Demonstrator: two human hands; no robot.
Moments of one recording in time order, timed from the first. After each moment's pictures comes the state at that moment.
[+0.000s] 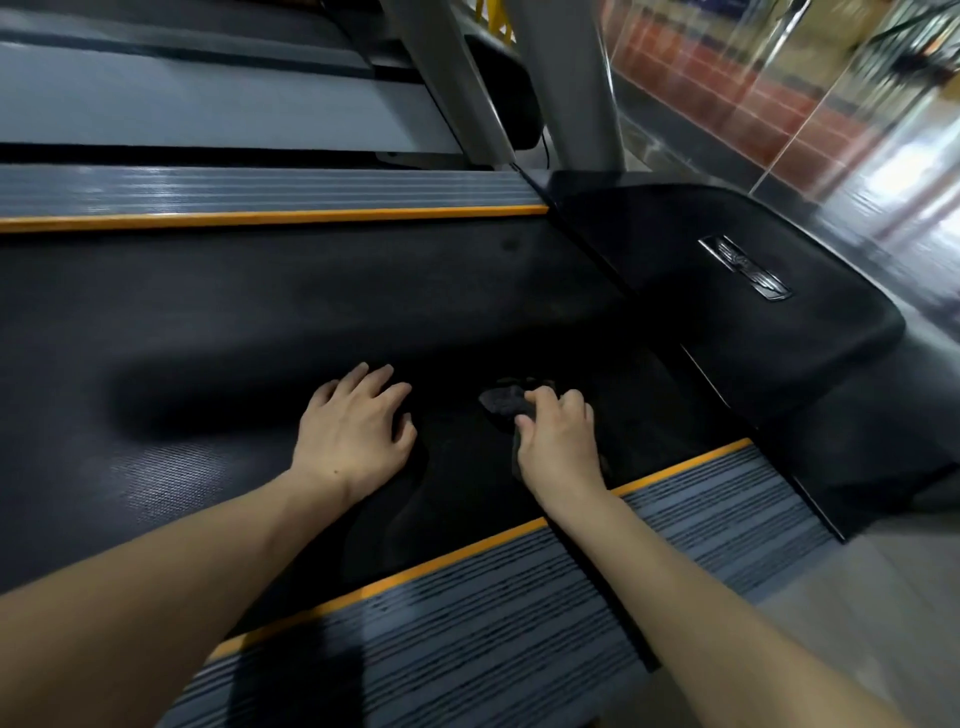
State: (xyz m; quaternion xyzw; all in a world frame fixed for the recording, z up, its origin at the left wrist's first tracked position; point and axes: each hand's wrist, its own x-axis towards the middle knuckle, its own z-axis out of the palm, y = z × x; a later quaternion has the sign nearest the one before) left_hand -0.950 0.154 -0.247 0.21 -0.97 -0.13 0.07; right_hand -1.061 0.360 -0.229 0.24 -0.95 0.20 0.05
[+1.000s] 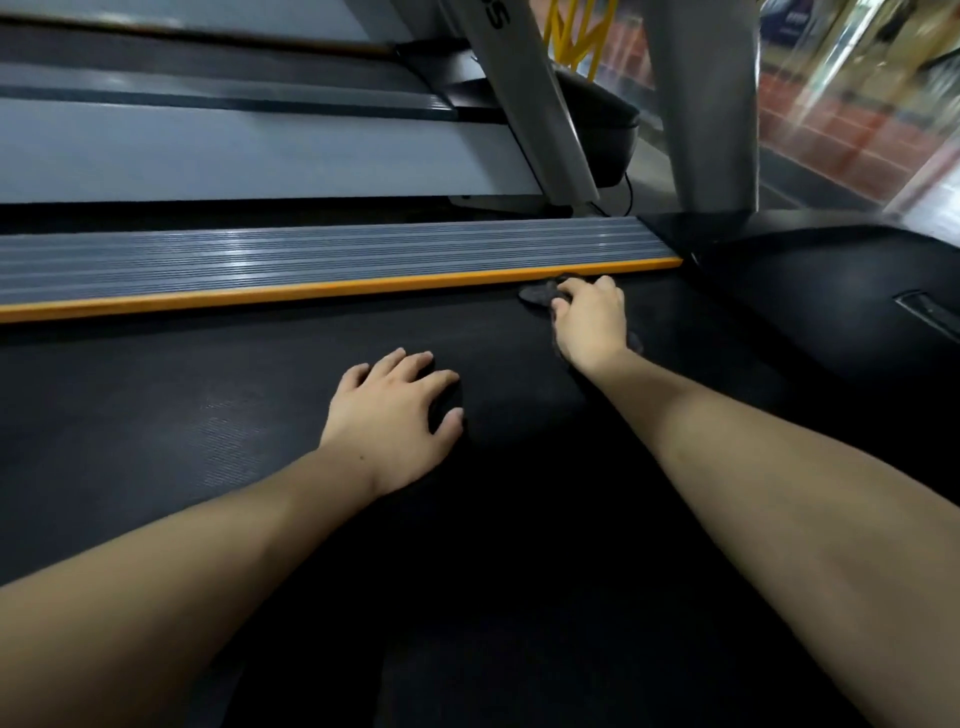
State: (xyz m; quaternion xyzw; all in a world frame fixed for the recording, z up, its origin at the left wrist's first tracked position) left_hand -1.038 -0.033 -0.260 0.19 -0.98 -0.08 0.07; right_hand -1.298 0.088 -0.246 0.23 -0.94 0.22 0.10
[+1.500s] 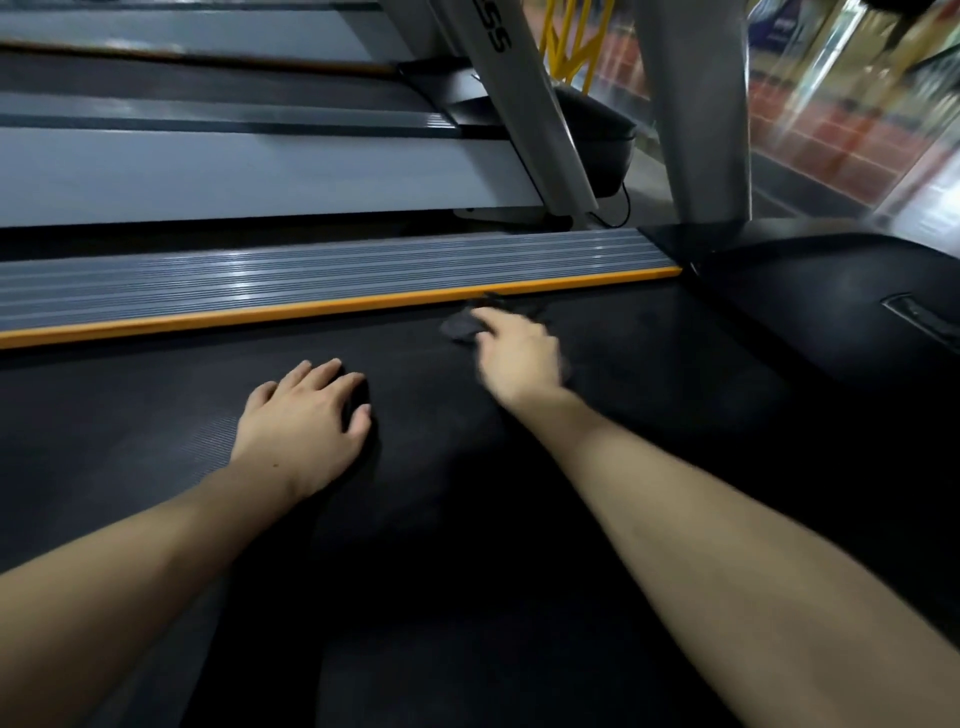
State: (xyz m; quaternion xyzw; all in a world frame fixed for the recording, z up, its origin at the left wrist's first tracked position) left_hand -0.970 -0.101 -0.254 0.30 -0.95 -0.07 0.06; right_hand -1.174 0.042 -0.229 0.30 -0.92 0.23 0.05
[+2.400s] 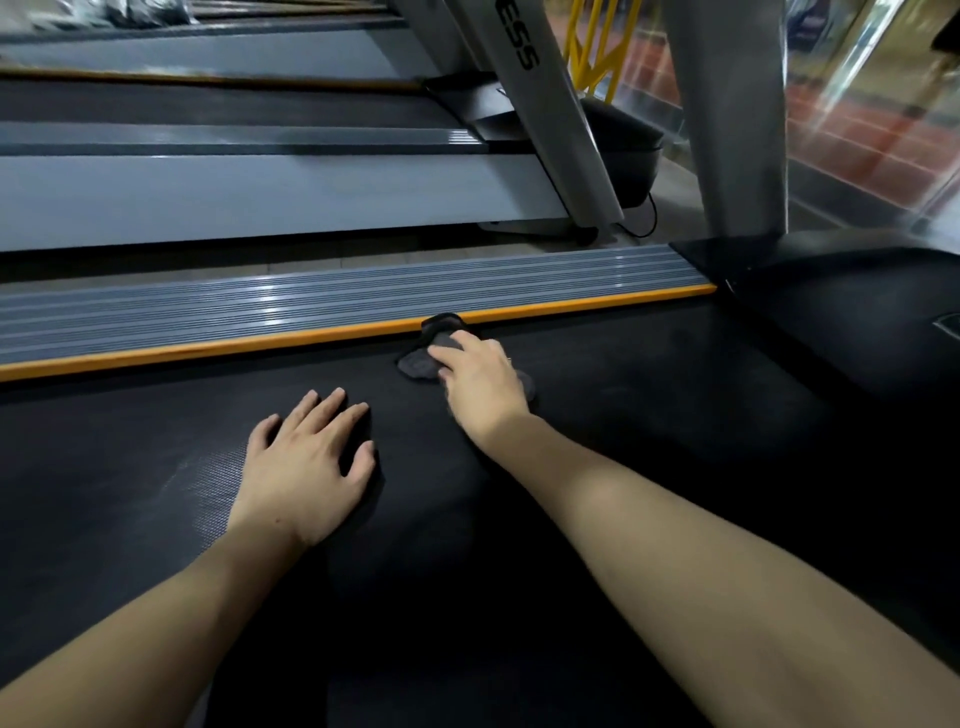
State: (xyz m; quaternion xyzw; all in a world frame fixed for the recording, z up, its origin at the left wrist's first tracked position) left_hand -0.938 -0.117 -0.272 0.32 -0.94 -0.07 0.11; right_hand -1.149 -0.016 -0.254 0.43 -0.88 0.21 0.05
